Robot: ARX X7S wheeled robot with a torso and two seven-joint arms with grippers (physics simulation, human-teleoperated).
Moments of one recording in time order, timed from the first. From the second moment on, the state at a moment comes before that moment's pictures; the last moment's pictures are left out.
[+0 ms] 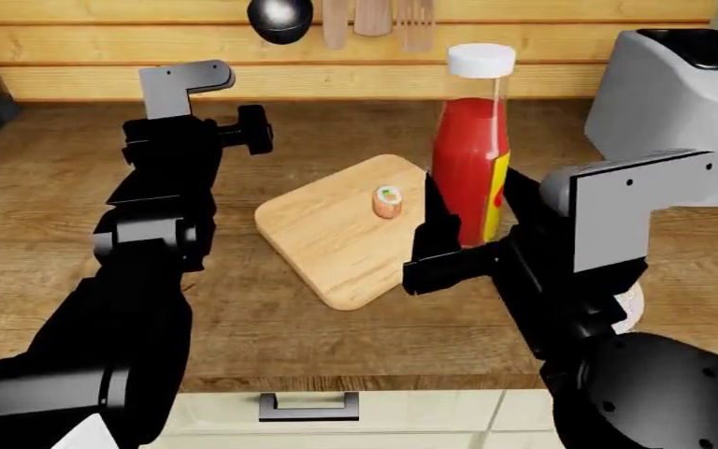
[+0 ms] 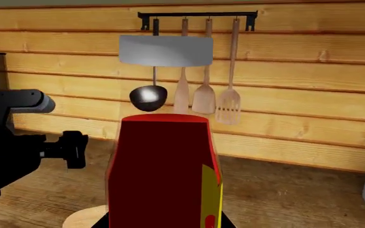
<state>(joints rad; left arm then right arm) -1.37 -0.05 -0.09 -1.31 0.00 -0.09 -0.04 0.73 0.61 -0.38 -0.74 1.17 0.80 0.80</state>
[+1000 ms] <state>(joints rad) -1.36 -0.05 -0.10 -1.31 -0.01 -0.08 -0.04 0.34 0.55 -0.54 -0.48 0.59 0.22 0.47</state>
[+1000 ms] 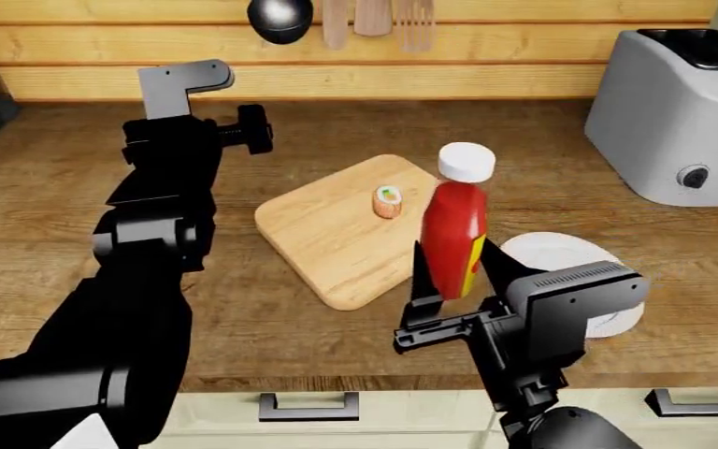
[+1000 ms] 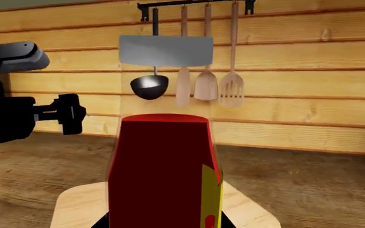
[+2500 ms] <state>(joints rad) -1.36 -0.05 -0.10 -1.31 -0.01 -0.08 -0.03 0.29 0.43 -0.56 -0.12 0.53 -0.04 0.31</state>
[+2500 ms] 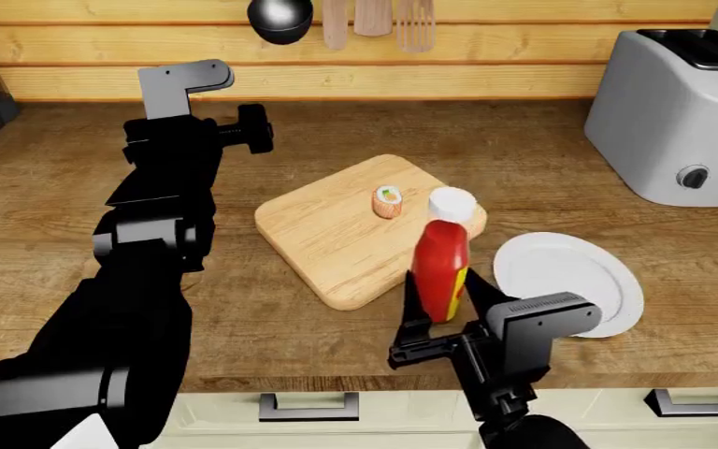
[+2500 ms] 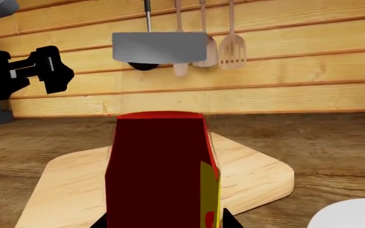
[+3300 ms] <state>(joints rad) -1.36 -0.05 -0.11 -1.31 -0.01 -0.08 -0.03 0.26 0.44 -0.59 -0.16 0.52 -0.05 0.30</state>
